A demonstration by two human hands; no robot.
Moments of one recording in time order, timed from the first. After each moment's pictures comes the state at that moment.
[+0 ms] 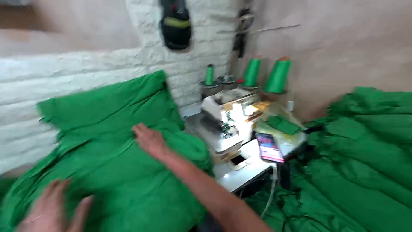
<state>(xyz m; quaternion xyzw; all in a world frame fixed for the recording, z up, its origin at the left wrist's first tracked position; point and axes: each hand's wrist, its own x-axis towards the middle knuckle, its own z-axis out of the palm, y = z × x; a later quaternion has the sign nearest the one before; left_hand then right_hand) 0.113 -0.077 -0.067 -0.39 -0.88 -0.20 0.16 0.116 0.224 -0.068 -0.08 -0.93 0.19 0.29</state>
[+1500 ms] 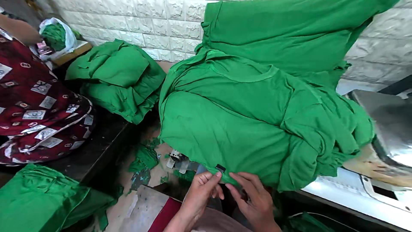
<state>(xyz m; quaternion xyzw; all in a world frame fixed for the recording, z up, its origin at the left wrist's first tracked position) 0.302 -0.066 -0.215 -0.08 -0.48 -0.84 -0.22 0.333 0.104 -0.229 0.15 -0.84 0.36 0.37</state>
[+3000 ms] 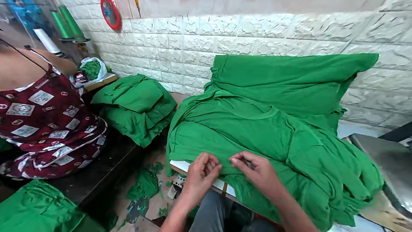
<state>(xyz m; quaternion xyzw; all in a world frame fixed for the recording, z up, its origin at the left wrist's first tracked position) 0.211 -0.085 -0.144 -0.25 -0.74 -0.61 0.10 0.216 0.123 -0.118 0.17 -0.84 0.50 0.14</state>
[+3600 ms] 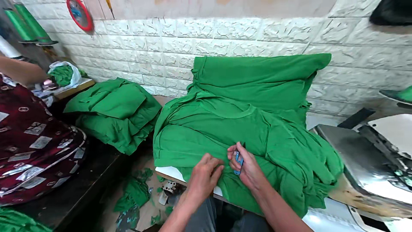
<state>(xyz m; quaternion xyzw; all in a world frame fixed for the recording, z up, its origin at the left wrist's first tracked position) 0.193 -0.037 -0.154 -0.33 -0.82 -0.45 0.15 0.193 0.138 -0.145 0.00 -0.55 0.84 0.07</state>
